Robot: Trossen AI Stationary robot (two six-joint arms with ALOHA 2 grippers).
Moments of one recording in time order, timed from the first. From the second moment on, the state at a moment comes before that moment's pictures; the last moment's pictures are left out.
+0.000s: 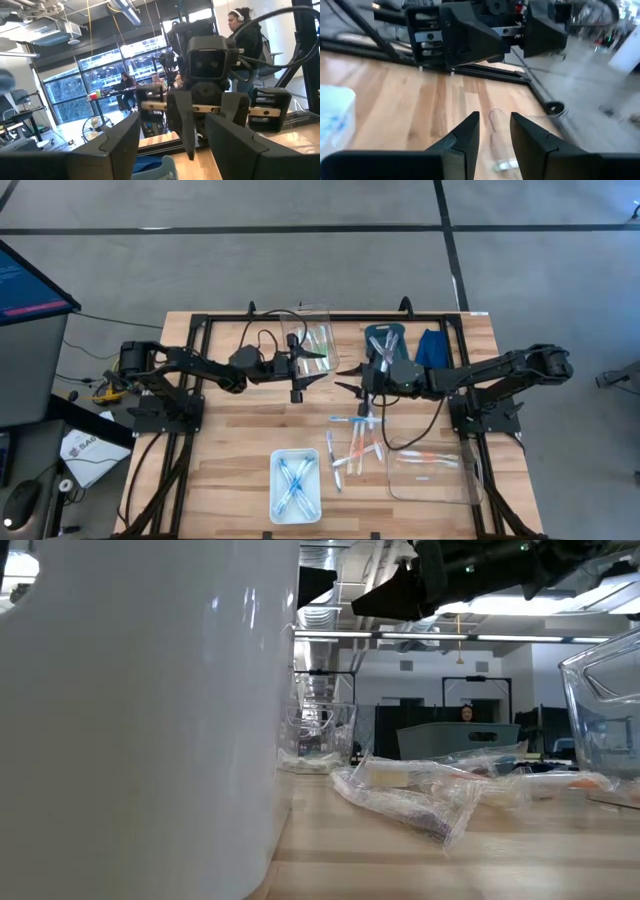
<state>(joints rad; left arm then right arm) 0.18 1.61 0.62 1.23 0.13 0.26 0.03 1.35 0.67 0.48 0.23 -0.22</state>
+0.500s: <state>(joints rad) 0.06 1.61 0.64 1.28 0.13 0.22 0.22 1.35 0.77 0.32 0.15 -0.05</state>
